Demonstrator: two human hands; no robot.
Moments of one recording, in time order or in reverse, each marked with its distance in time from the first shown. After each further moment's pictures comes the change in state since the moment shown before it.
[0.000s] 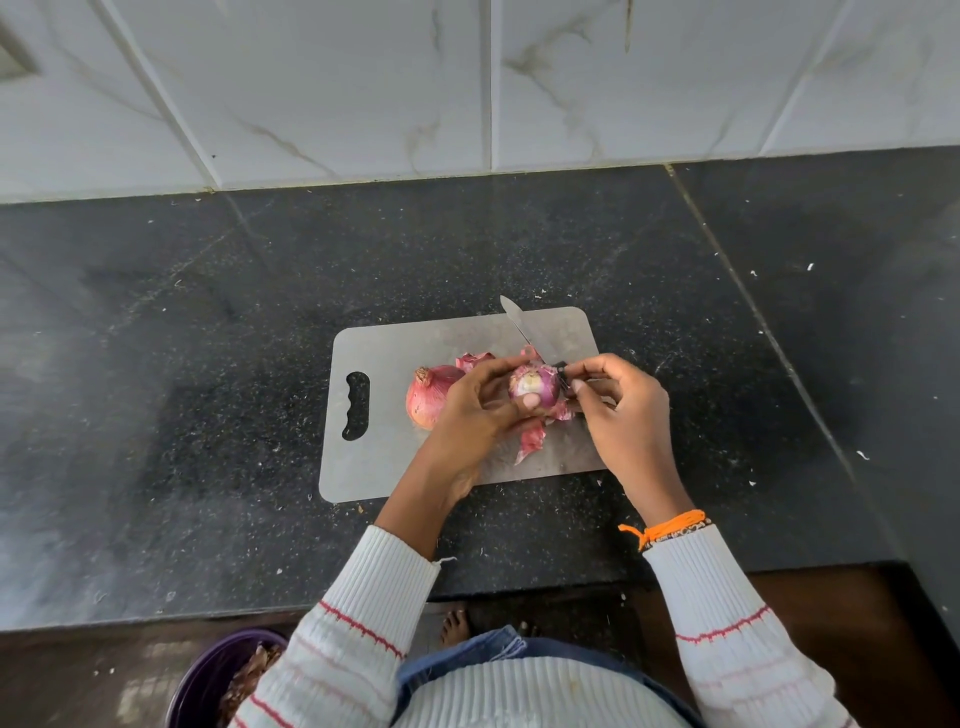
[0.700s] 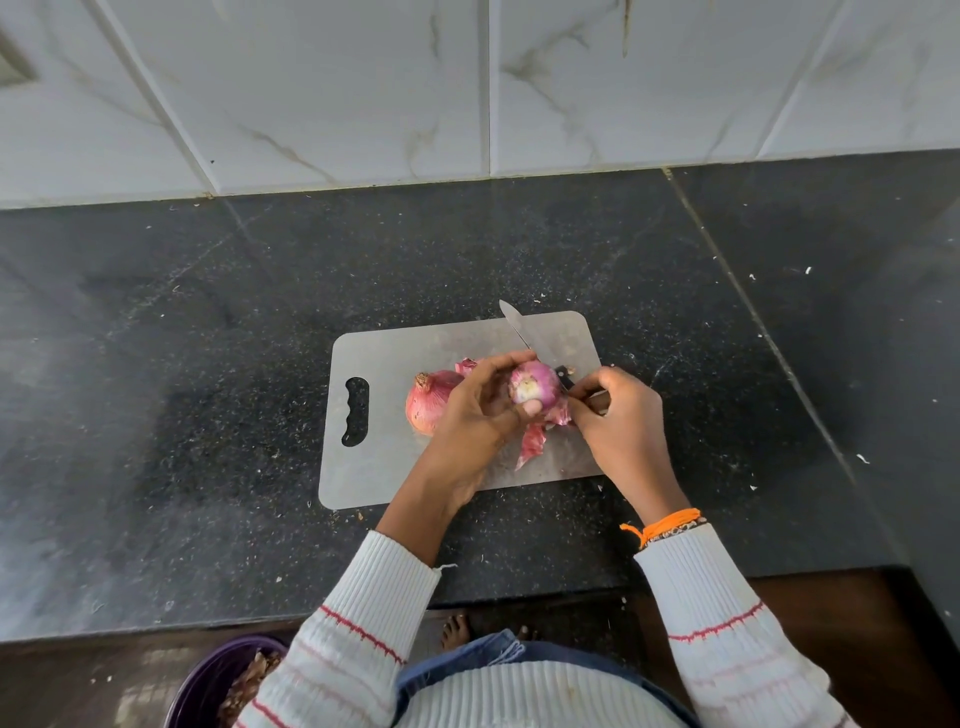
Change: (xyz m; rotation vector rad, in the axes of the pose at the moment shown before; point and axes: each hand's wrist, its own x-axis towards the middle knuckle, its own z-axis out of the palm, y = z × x) left_hand 0.000 -0.002 -0.002 0.030 -0.055 0.111; right_hand 0.002 0.004 0.001 -0.192 -0.048 0.013
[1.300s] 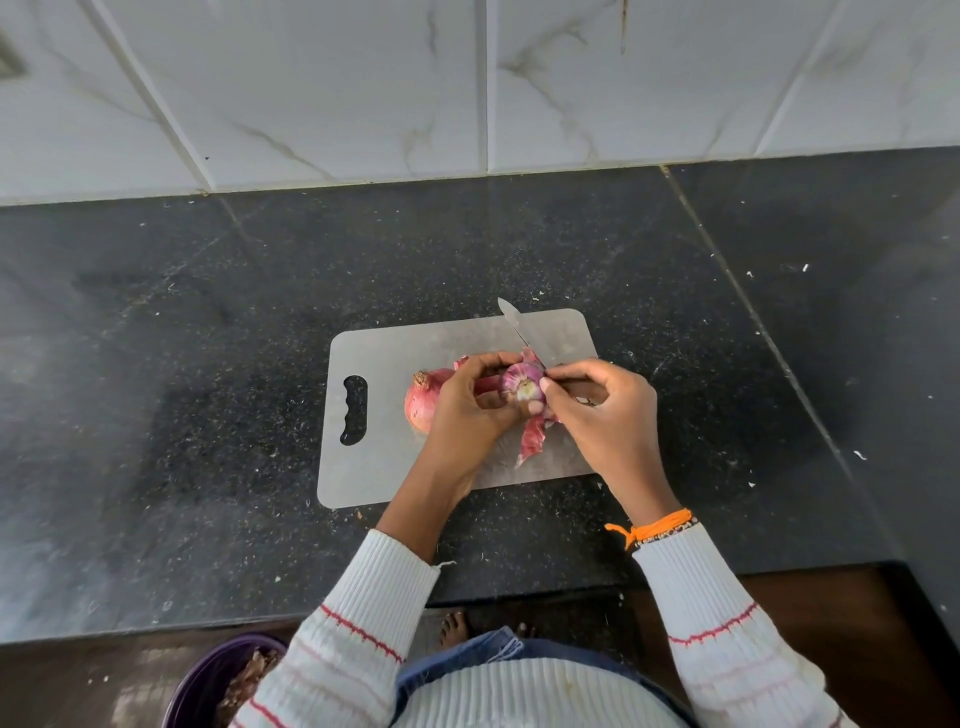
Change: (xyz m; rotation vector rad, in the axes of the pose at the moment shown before) left_hand 0.005 -0.002 -0.001 0.148 0.132 0.046; right_hand -0.006 -0.024 0.001 0.242 0.061 -0.074
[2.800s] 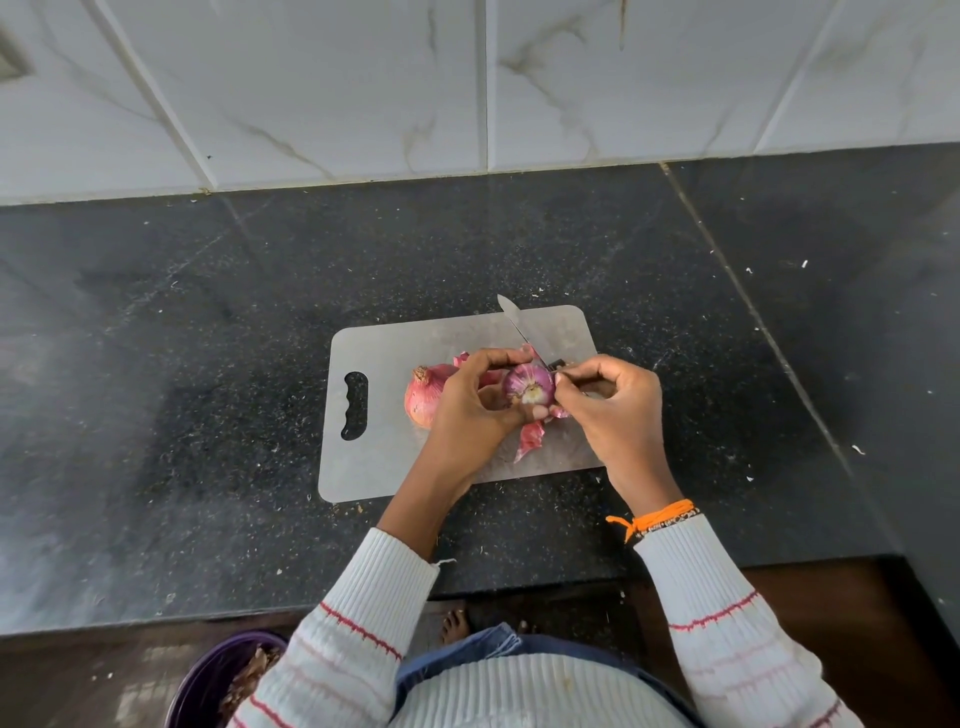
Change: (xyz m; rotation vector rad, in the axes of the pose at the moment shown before) left_hand -0.008 0.006 0.003 0.121 -0.044 0.048; right_hand 0.001 0.010 -0.002 0.086 0.047 0.088
